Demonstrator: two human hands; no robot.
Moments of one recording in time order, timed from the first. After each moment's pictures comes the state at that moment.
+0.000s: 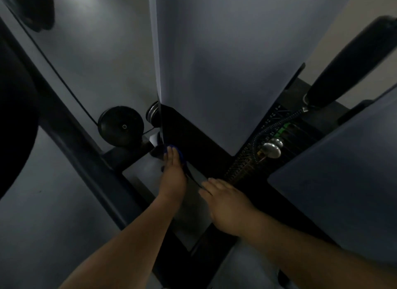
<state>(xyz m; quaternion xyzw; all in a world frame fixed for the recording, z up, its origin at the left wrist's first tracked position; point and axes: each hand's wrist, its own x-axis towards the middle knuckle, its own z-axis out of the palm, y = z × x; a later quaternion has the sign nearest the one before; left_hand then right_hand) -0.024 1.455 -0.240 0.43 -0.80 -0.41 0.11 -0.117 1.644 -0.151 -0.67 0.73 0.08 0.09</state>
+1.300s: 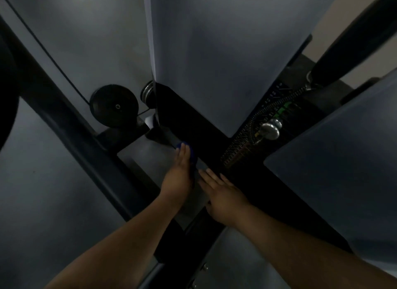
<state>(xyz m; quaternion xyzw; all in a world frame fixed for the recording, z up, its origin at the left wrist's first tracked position) -0.004 1.512 -0.249 0.32 -0.84 -0.42 0.11 -0.116 1.670 -0.193 -0.61 0.76 0.07 0.22</state>
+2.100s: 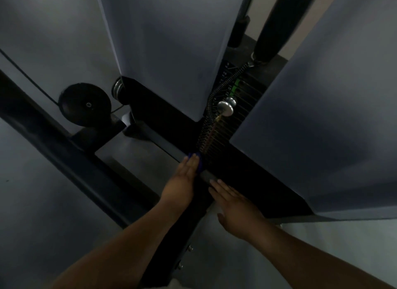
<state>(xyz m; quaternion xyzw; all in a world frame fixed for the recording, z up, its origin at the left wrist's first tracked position) -0.007 1.588 -0.255 0.18 -0.91 -0.38 0.06 -0.115 1.802 -0.194 -0.54 0.81 0.01 0.23</state>
